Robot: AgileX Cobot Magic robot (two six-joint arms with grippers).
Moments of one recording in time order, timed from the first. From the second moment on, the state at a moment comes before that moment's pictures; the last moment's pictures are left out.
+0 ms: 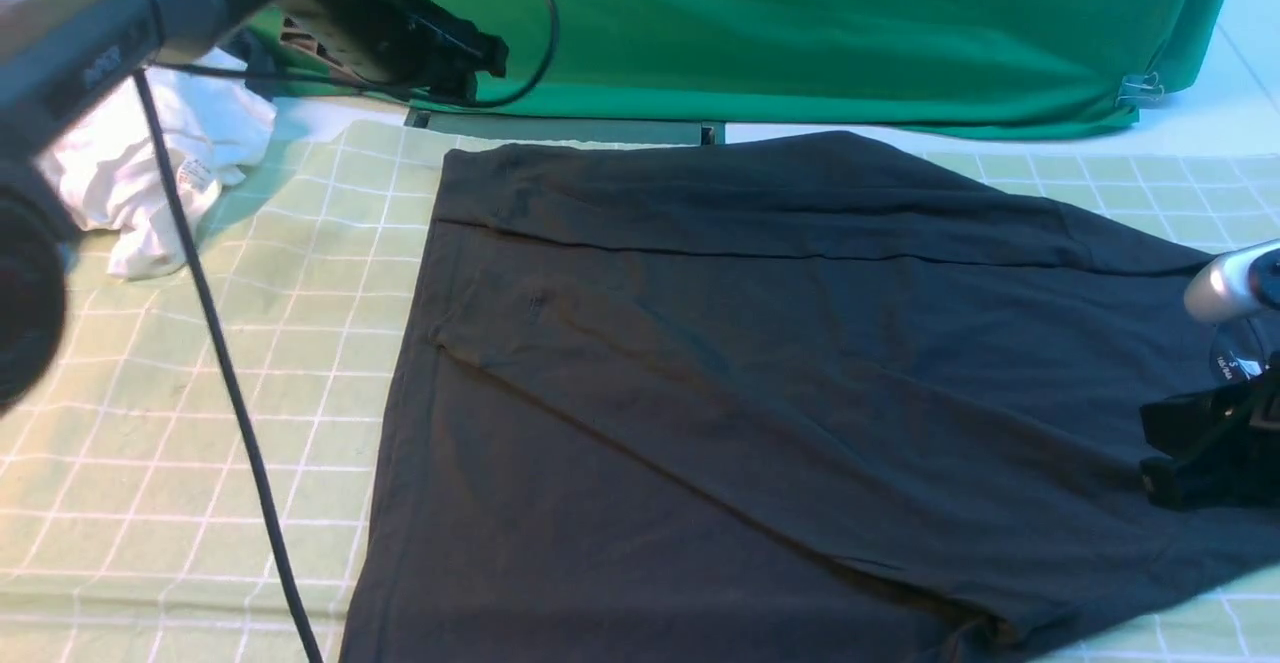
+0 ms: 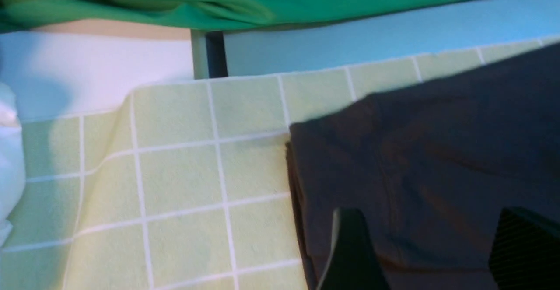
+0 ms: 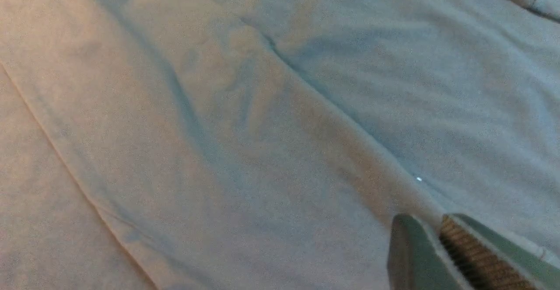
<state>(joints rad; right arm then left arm) 0.13 1.10 -0.62 0.36 0.31 -0.45 -0.12 2.24 -2.12 -0.08 0.80 0.06</state>
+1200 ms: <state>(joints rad) 0.13 1.20 -0.62 0.36 0.30 -0.39 -0.12 2.55 -2.40 -0.14 0.90 0.01</state>
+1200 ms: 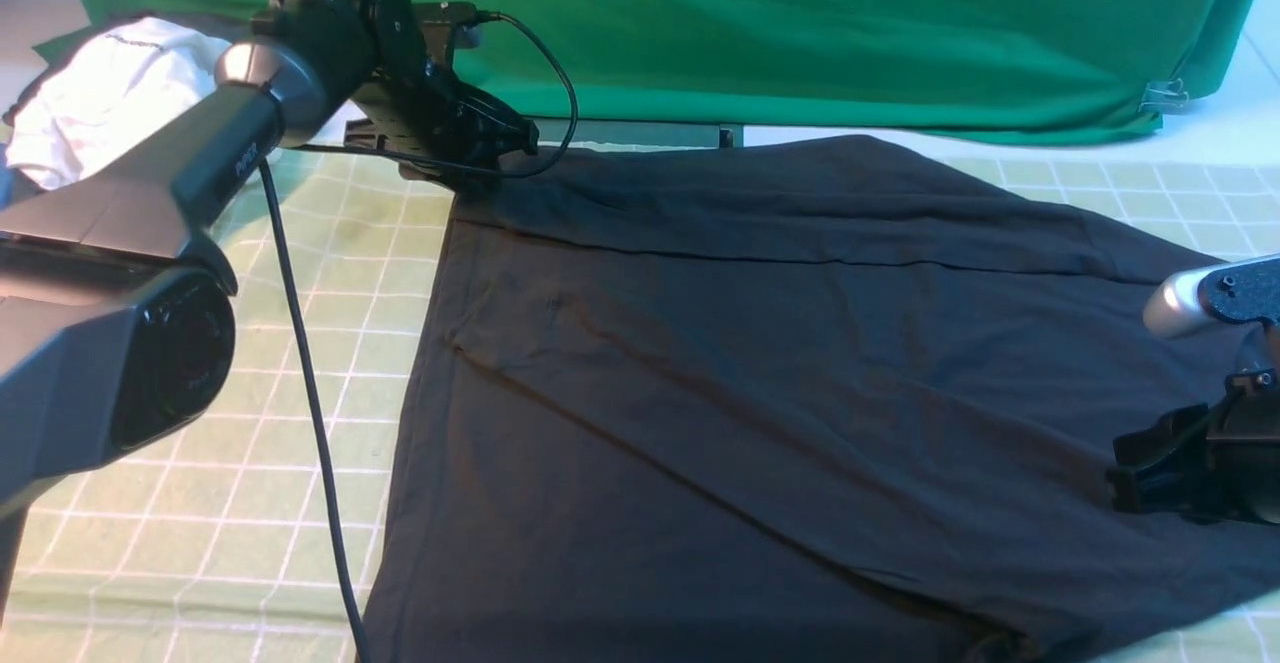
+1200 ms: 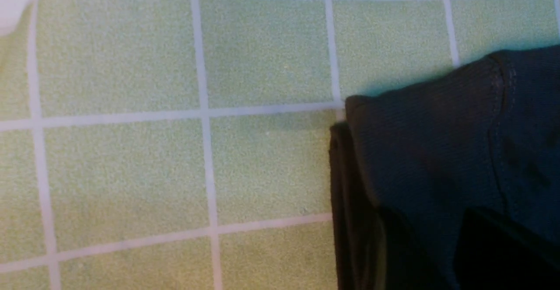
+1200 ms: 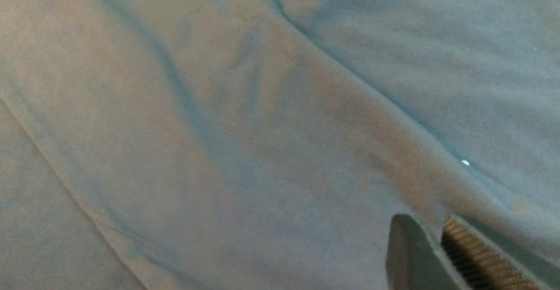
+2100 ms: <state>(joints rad) 0.13 1.20 -0.62 0.36 0.37 -0.39 -0.12 2.45 -2.40 -0.29 1.01 0.08</state>
